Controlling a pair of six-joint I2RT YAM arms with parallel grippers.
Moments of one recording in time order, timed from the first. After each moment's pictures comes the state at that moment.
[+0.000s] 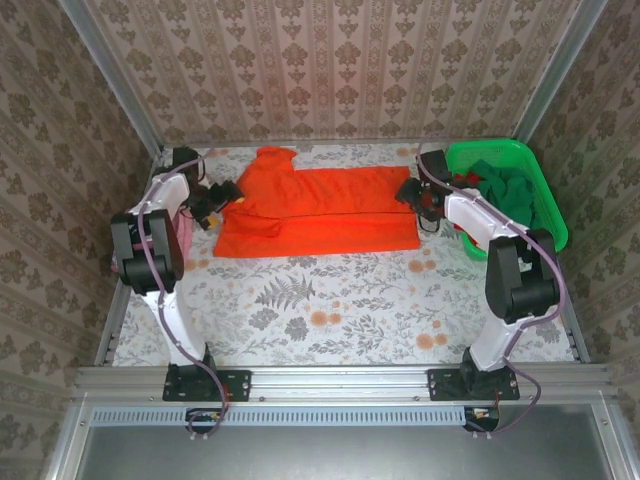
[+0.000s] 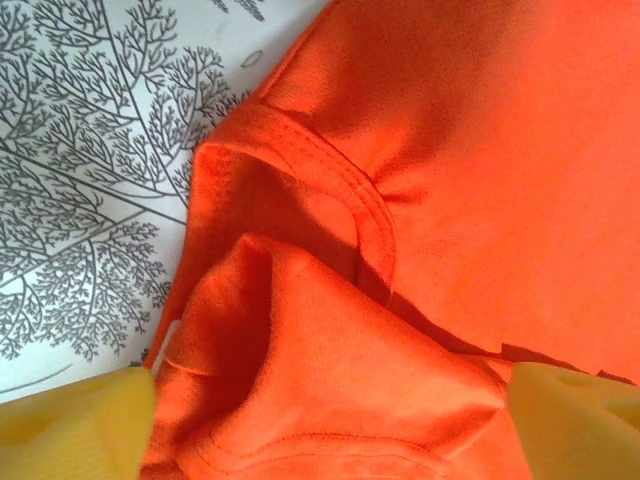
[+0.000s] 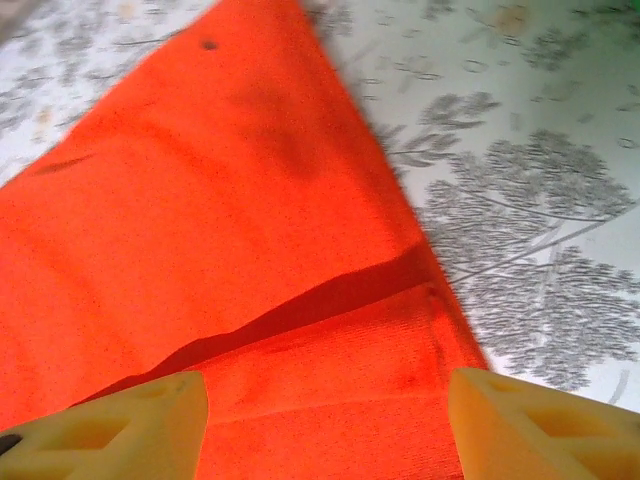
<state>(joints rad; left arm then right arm) 0.03 1.99 1.54 -0.79 0.37 -0.53 0.20 1.75 1.28 -0.45 0.05 0.72</state>
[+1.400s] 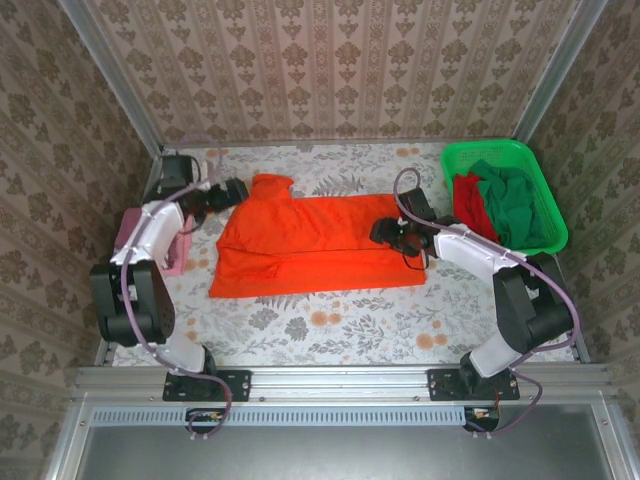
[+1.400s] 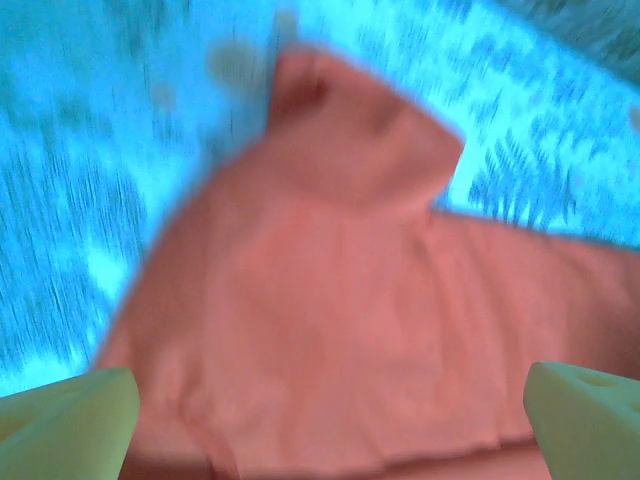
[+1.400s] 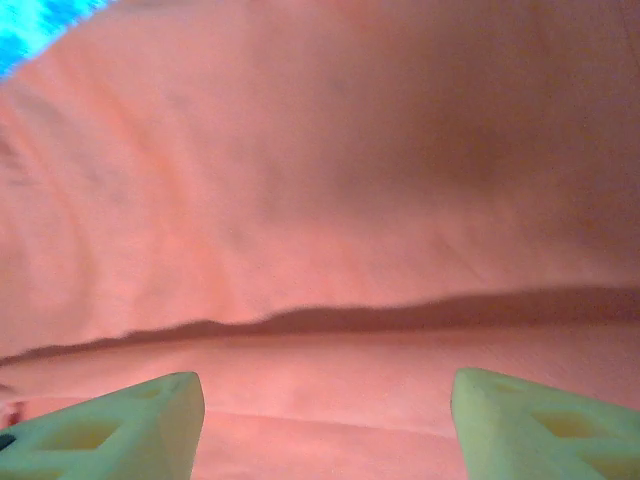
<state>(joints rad) 0.02 1.63 1.27 -0.50 0.41 -0.27 0.36 1.57 0.98 -0.35 -0.10 0.70</state>
